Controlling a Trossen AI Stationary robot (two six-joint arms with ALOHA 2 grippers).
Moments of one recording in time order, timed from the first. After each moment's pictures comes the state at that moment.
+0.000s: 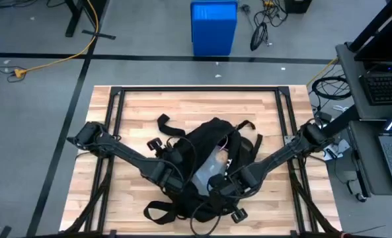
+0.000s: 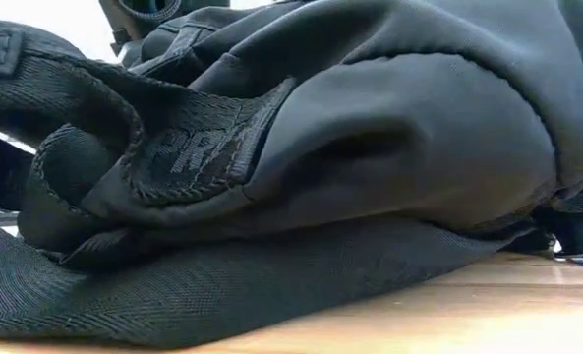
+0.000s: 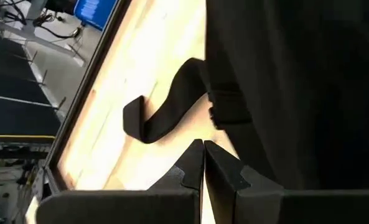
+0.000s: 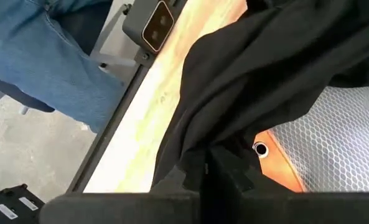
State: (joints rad) left arm -0.43 1.85 1.43 -1.36 -0.76 -0.96; right arm 0.53 1.86 1.54 -0.79 -0.18 0.09
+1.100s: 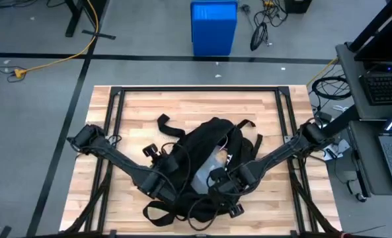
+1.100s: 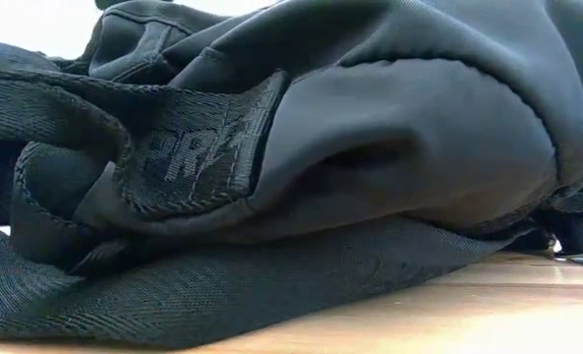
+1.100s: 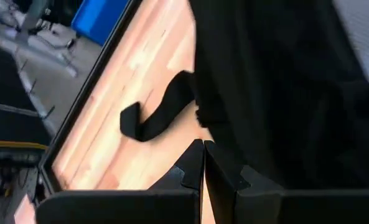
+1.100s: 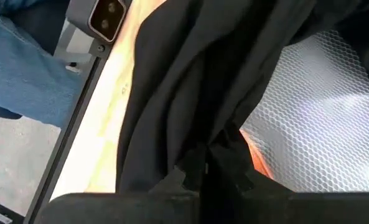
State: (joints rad) left arm -0.56 1.85 1.56 -1.47 -0.78 -1.08; right arm 0.50 1.86 1.54 -0.84 -0.08 0.13
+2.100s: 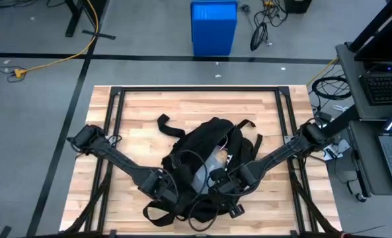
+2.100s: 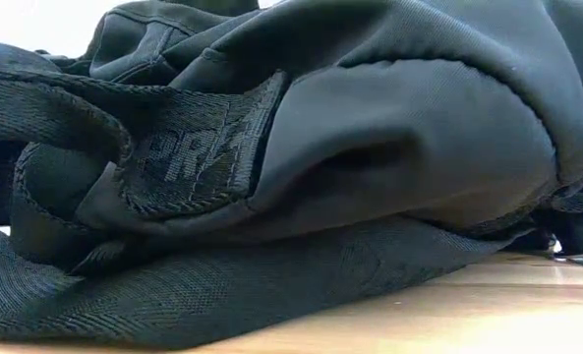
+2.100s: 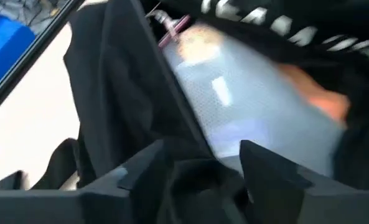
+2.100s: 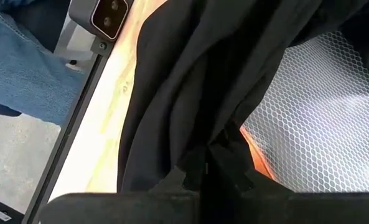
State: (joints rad) left arm -0.55 1.85 1.53 -0.90 -0.74 -0.77; right arm 0.50 1.86 1.54 -0.84 -0.08 0.12
